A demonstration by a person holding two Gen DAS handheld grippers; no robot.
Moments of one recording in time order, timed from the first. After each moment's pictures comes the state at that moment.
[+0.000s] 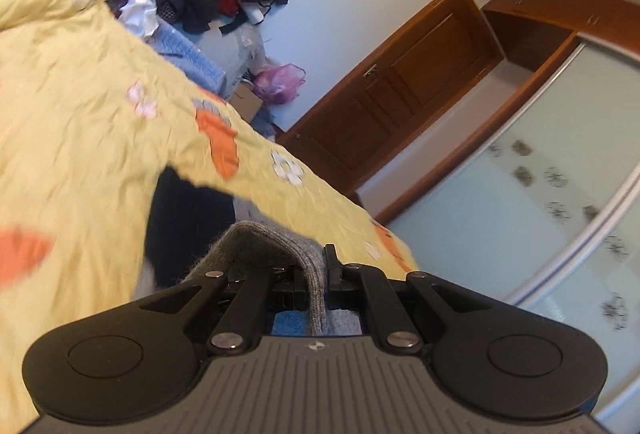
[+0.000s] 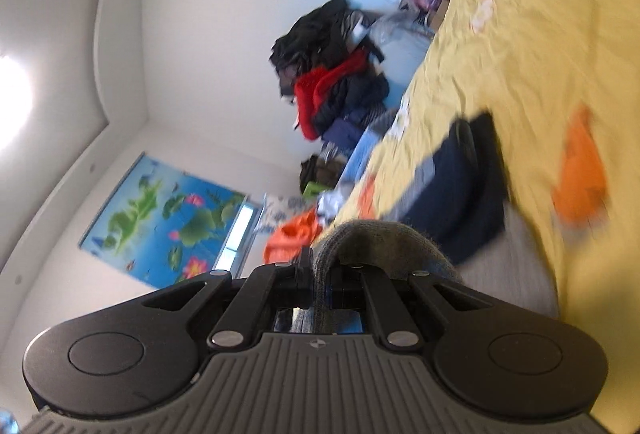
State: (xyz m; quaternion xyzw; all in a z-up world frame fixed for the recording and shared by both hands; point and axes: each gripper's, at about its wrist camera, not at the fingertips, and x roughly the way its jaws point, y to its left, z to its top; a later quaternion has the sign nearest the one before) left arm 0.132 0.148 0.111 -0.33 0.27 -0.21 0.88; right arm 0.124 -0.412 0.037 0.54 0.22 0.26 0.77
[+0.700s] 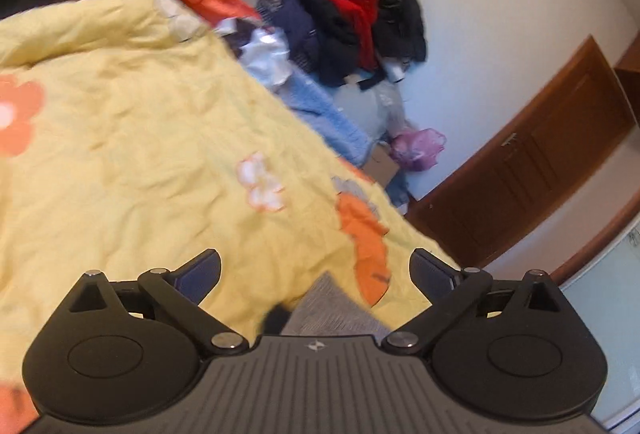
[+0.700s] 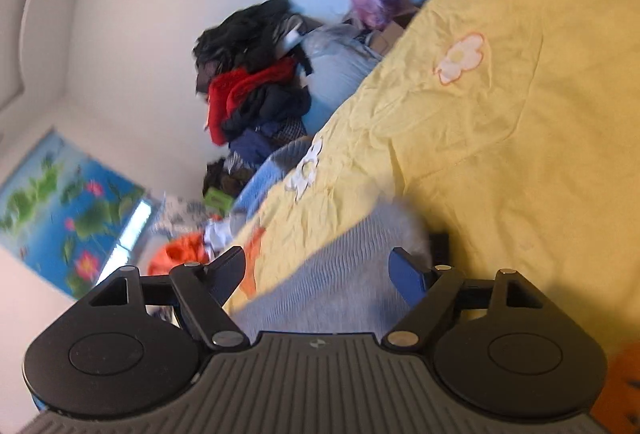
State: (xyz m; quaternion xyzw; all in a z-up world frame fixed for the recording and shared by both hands) left arm 0.253 0.178 0.061 -0.36 0.27 0.02 0.89; right arm 0.238 -0.399 0.008 0.41 0.29 0.17 0.85
